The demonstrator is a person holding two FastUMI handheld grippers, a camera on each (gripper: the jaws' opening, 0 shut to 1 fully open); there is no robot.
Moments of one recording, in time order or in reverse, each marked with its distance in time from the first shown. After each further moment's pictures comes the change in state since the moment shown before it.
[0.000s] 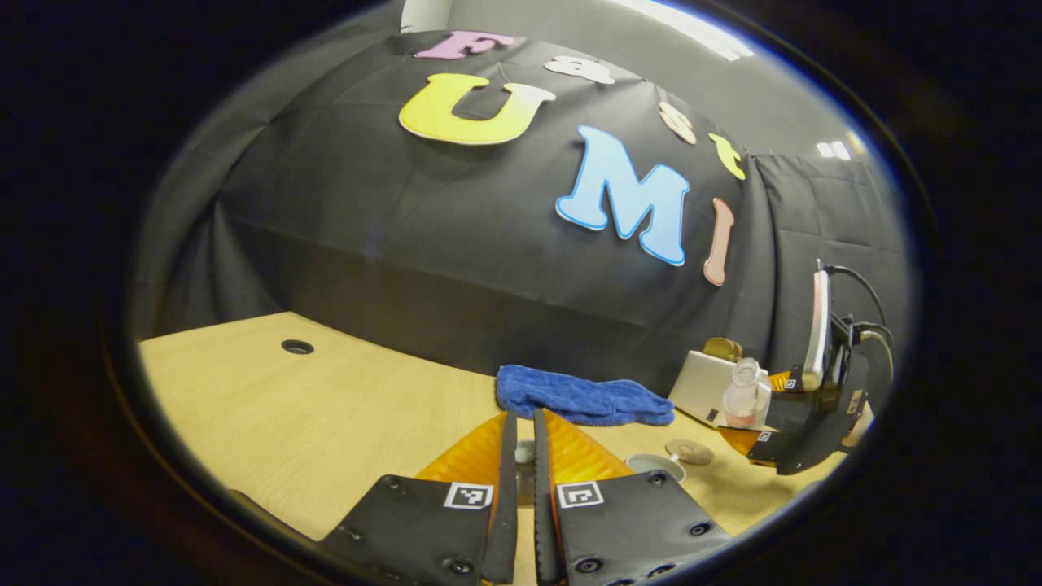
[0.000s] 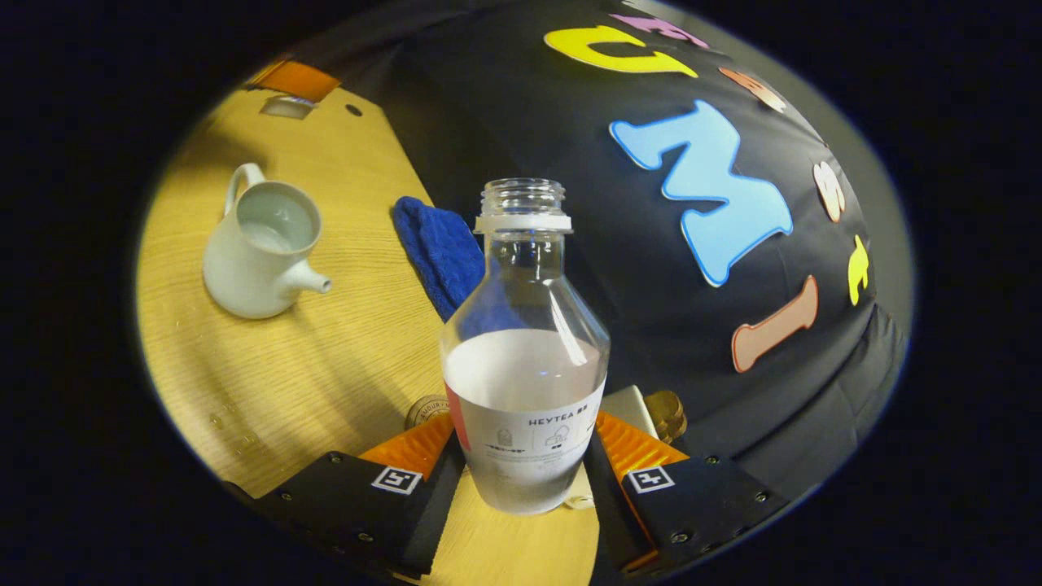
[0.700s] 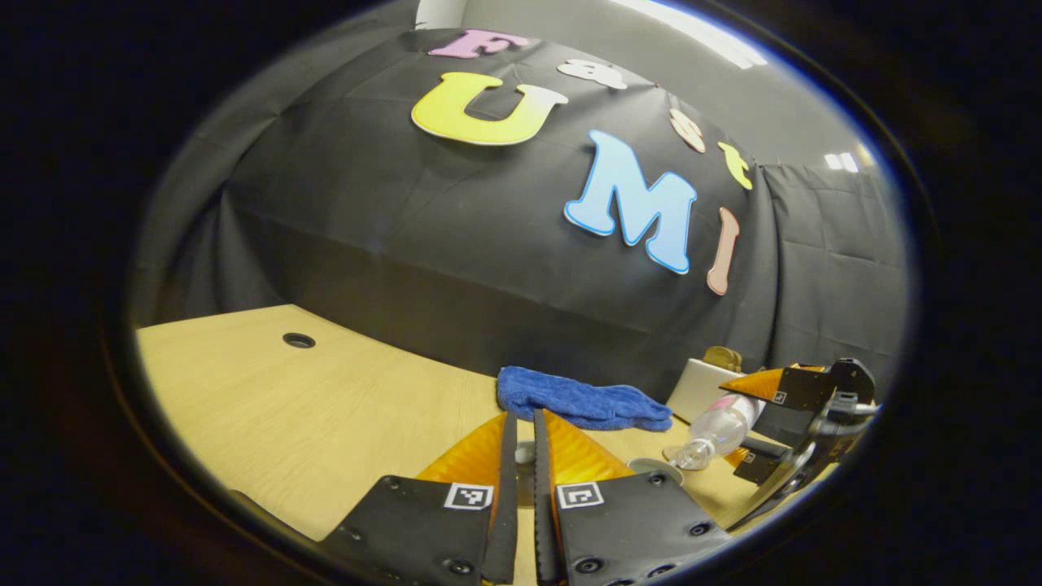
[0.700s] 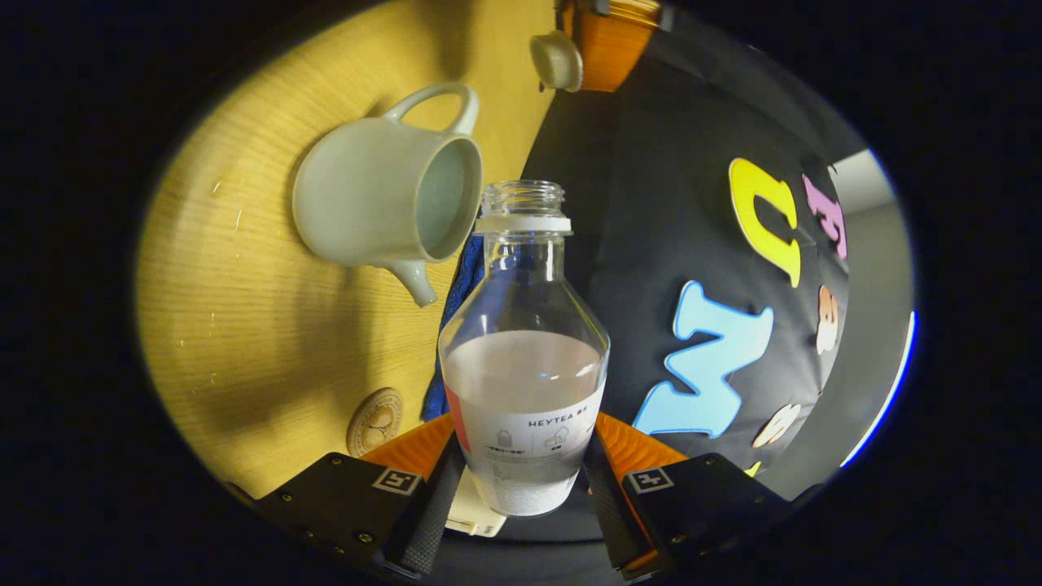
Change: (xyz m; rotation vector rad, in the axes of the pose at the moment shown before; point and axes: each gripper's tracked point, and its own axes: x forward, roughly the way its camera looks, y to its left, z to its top) left arm -0.002 0.006 0.002 -0.047 -0.010 0.005; right arm -0.024 0.032 0.062 -0.798 -0.087 -0.159
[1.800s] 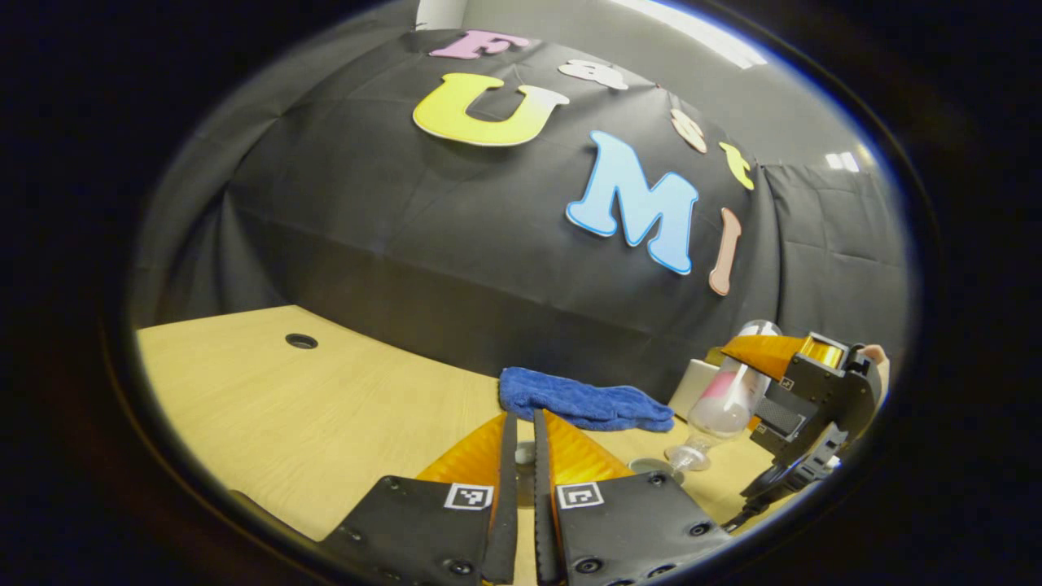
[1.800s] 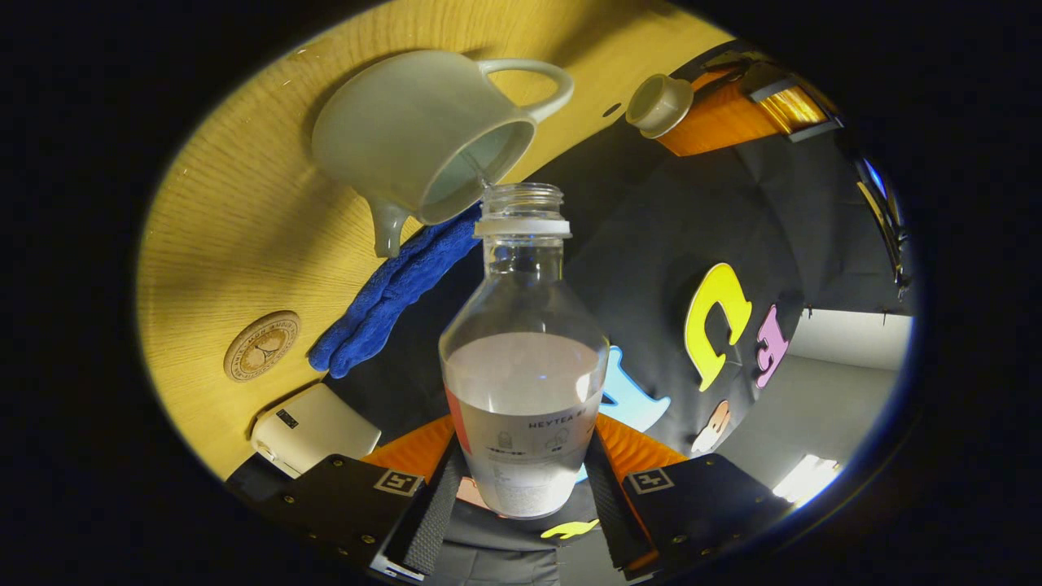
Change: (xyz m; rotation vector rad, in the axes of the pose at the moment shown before) left arm 0.001 0.001 0.000 0.001 -0.003 0.008; right arm -0.006 -0.061 0.033 -0.595 -0.003 -0.320
